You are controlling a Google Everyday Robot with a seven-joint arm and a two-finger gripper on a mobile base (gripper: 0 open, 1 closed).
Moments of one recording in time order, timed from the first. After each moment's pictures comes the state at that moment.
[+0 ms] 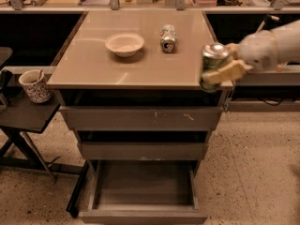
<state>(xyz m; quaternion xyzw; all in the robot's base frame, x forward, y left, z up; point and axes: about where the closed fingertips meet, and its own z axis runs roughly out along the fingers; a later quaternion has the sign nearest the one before) 0.585 -0.168 0.901 -0.55 0.67 0.30 0.41</state>
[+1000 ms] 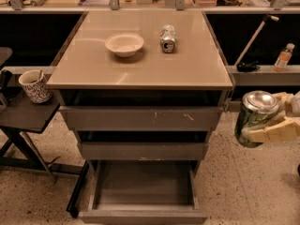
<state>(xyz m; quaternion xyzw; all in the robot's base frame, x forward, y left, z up) 0.414 -0.225 0.886 -0.49 0.72 0.28 0.39</state>
